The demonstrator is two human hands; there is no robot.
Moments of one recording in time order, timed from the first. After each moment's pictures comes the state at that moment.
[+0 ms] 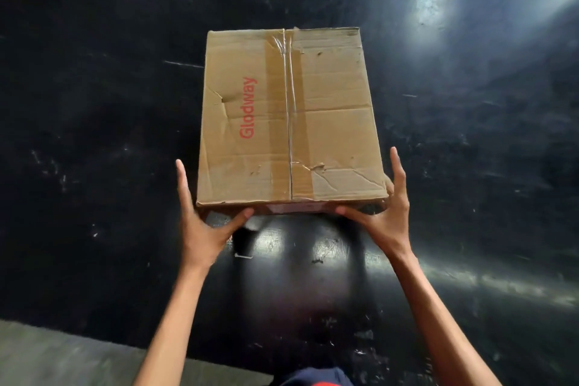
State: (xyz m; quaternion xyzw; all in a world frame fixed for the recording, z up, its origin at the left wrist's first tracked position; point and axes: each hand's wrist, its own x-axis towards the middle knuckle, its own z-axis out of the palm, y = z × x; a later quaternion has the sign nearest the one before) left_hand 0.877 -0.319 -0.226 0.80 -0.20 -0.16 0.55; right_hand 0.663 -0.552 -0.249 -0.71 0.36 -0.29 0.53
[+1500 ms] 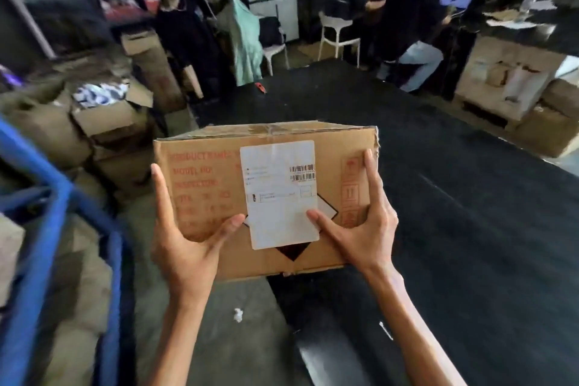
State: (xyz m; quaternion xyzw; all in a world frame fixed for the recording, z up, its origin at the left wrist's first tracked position) left_hand 0.784 -0.020 -0.007 0.80 0.04 0.40 0.44; right_hand 0.845 -0.271 -0.038 -0.79 -0.11 -0.27 0.53
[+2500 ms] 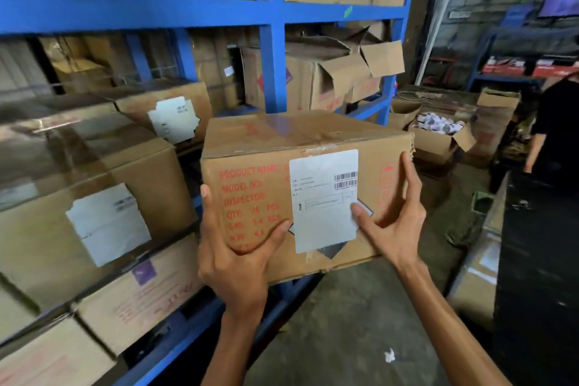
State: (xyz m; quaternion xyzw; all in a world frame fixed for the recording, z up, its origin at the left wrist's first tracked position) left_hand 0.363 0.043 0.071 0.57 0.45 0.69 0.01; right_hand 0.611 0.027 0.076 -0.49 -0.57 -0.01 0.66
